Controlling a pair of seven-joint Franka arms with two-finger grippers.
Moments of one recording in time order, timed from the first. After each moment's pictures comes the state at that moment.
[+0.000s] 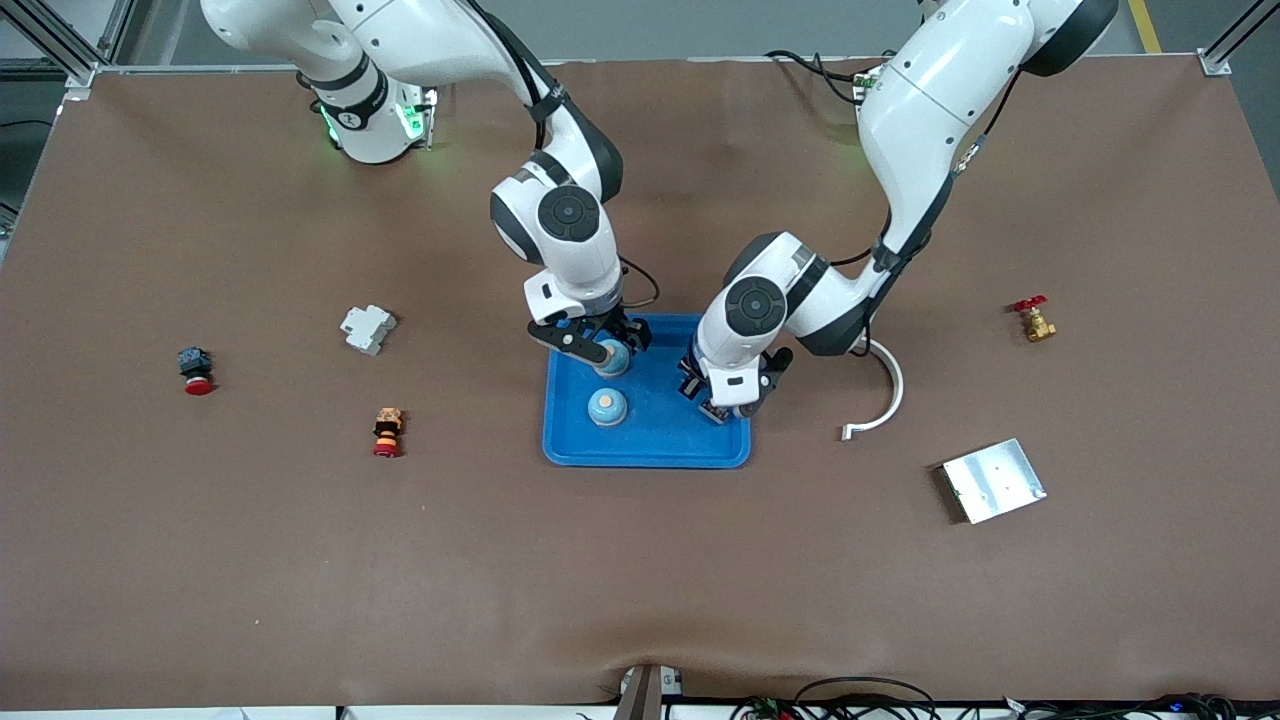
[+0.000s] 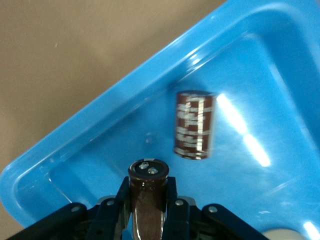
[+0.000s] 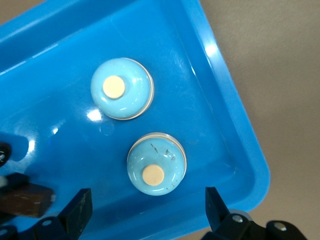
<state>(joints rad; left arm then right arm) -0.36 0.71 -0.34 -1.70 0.10 2.39 -1.63 0.81 0.56 -0.04 -1.82 0.04 2.45 1.19</state>
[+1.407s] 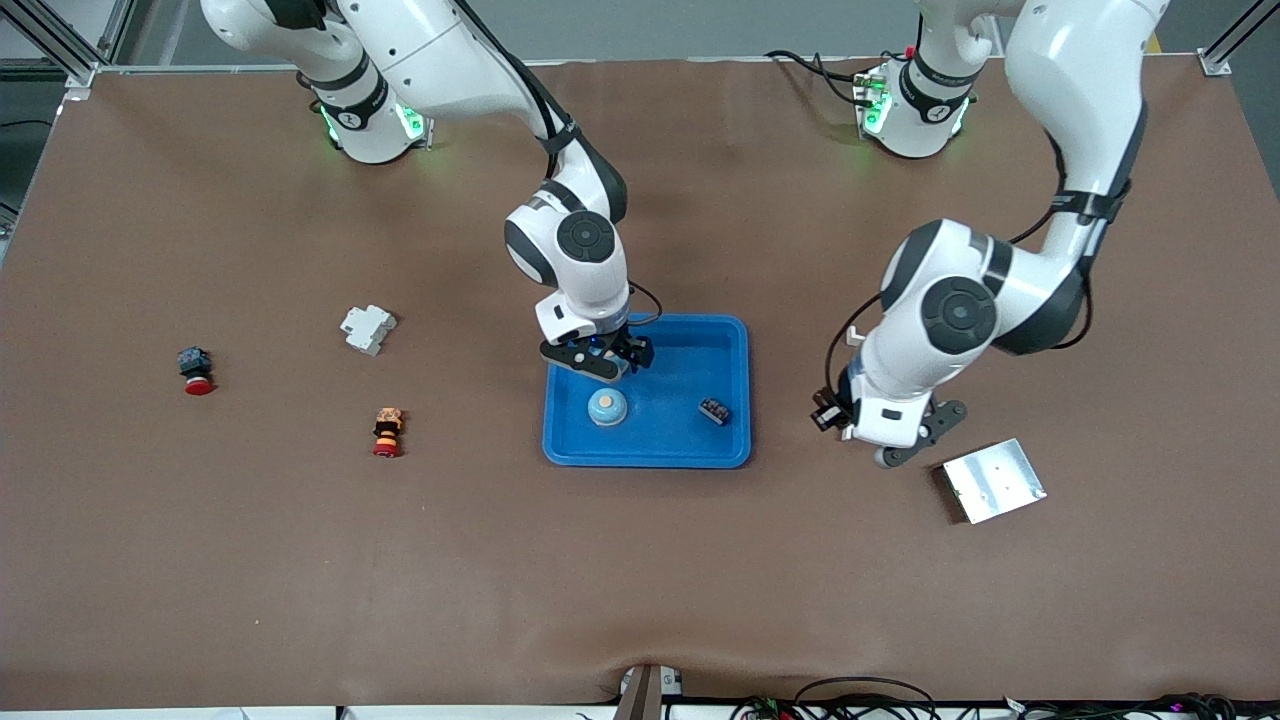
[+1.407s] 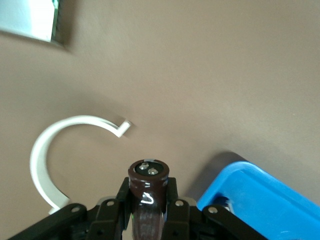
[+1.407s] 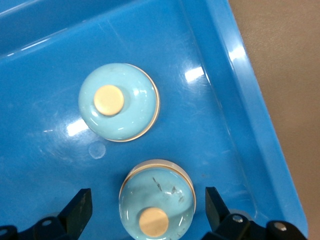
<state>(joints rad) -0.07 0.46 -0.34 -1.70 0.12 2.16 -0.96 0.82 0.66 -0.05 -1.76 -0.04 2.51 1.19</state>
